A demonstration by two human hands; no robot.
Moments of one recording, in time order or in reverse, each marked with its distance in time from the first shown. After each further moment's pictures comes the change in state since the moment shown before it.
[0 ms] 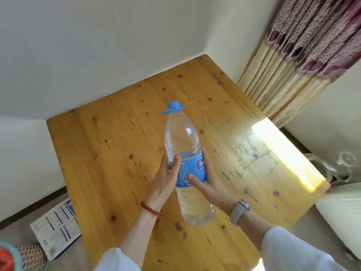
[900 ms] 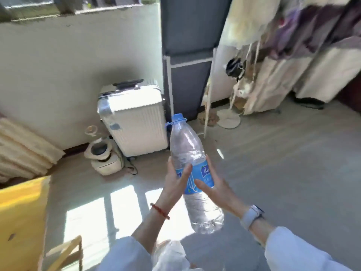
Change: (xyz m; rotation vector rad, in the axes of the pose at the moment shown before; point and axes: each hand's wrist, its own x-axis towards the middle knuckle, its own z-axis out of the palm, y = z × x) left_hand -0.457 -0.074 0.553 0.352 -1.243 0.245; right_hand -0.708 0.188 -0.159 0.178 1.352 0.282
